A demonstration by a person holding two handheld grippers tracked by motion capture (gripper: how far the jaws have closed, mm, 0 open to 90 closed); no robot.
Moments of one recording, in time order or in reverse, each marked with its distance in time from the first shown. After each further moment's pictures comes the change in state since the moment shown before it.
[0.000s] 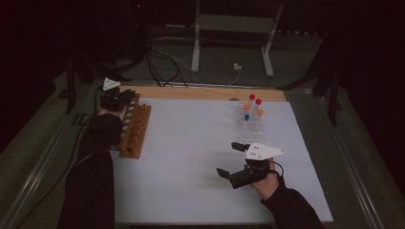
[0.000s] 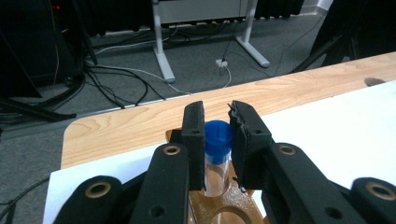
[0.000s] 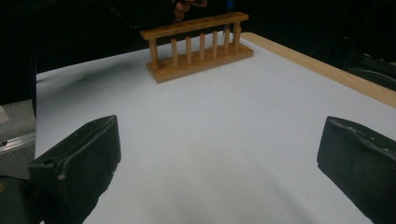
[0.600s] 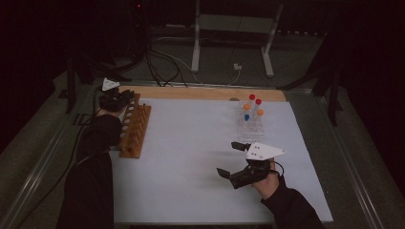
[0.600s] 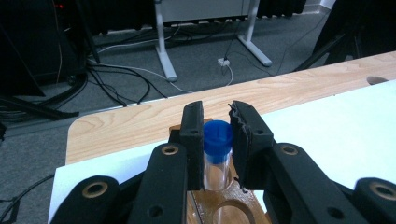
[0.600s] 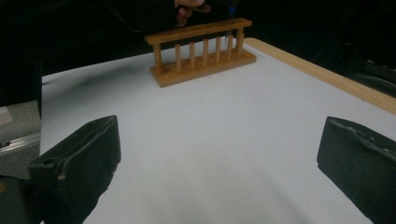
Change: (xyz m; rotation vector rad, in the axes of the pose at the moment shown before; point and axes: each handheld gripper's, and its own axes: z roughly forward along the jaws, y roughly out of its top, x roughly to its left) left arm 0.001 0.000 -0.003 0.008 0.002 -0.007; right arm 0.000 0.002 -0.002 -0.017 0.013 -0.013
